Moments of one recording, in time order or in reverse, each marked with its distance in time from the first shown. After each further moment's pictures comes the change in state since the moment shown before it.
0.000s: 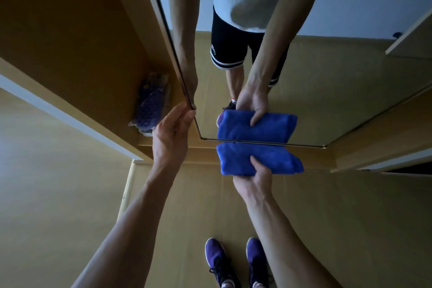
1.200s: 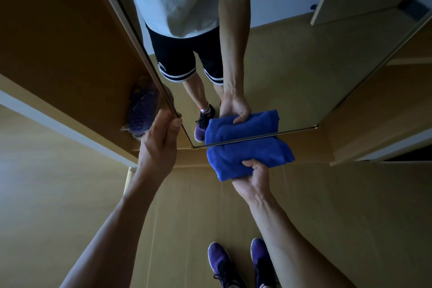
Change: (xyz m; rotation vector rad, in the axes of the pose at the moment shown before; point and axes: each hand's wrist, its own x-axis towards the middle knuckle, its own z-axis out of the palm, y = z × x) left_hand -0.025 -0.002 -0.009 0.054 -0.155 0.248; right_hand 0.017 -0.020 -0.052 -0.012 -0.257 0.065
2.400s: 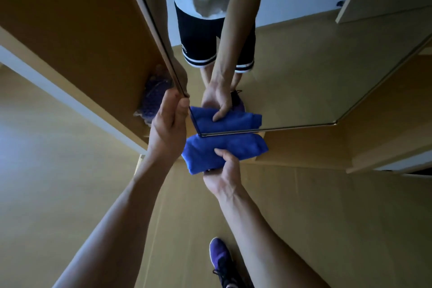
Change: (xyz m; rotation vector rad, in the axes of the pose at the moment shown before) left_hand -0.010 0.009 0.020 -0.064 0.101 -0.089; right_hand -0.005 0.075 0.031 -0.057 0.099 0.110
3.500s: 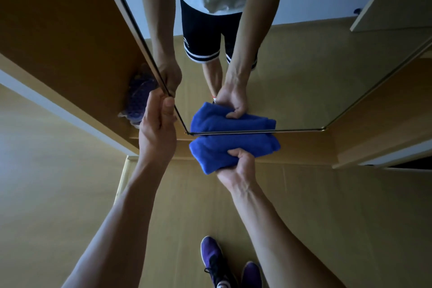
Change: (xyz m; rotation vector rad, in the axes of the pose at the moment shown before) left_hand 0.006 -0.005 0.005 -0.019 0.121 -0.117; right_hand 0.017 -0.046 -0.012 0.085 0.140 0.024
